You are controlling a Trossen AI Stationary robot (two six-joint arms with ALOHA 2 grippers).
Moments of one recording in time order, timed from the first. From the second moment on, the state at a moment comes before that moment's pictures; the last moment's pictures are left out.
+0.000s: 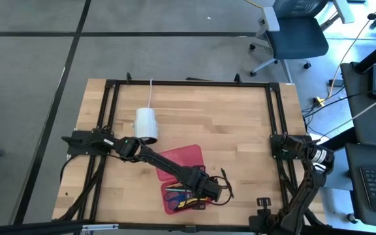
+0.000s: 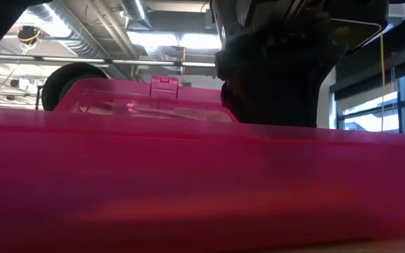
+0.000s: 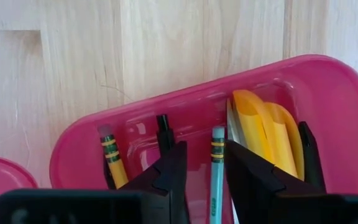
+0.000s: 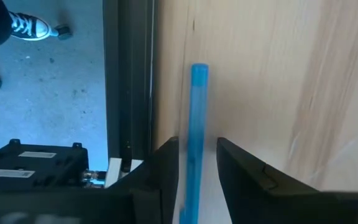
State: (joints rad) left arm -0.39 2.52 2.27 -1.05 -0.07 -0.40; right arm 1.18 2.02 1.34 -0.84 0.05 1.12
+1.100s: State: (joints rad) left arm -0.44 2.39 2.36 -1.09 -0.21 -0.43; right arm 1.18 1.97 1.27 -0.82 0.12 1.10
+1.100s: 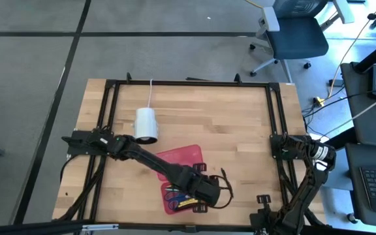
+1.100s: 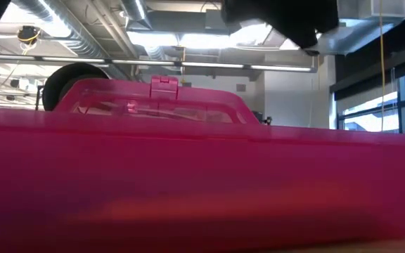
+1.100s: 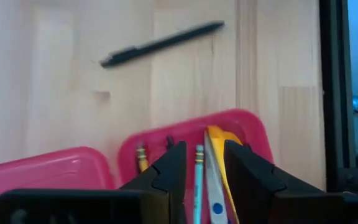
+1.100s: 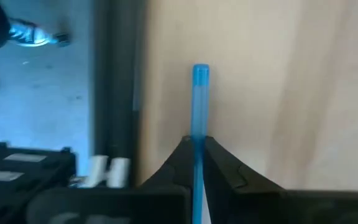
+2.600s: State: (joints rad) left arm -0.72 2.05 2.36 -1.38 -0.49 -0.55; right arm 0.66 1.96 1.59 -0.31 0.42 0.22
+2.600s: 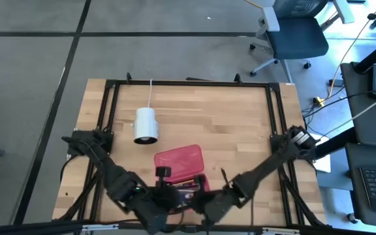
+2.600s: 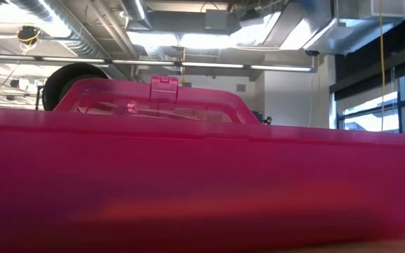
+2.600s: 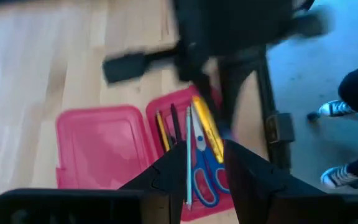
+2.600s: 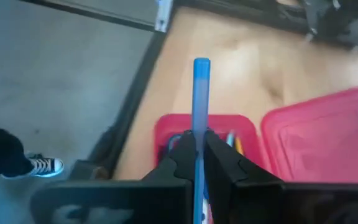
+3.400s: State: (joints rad) left arm -0.76 1.91 2.31 -1.23 -0.61 -0.35; right arm 0.50 1.96 1.36 -0.13 0.21 0.39
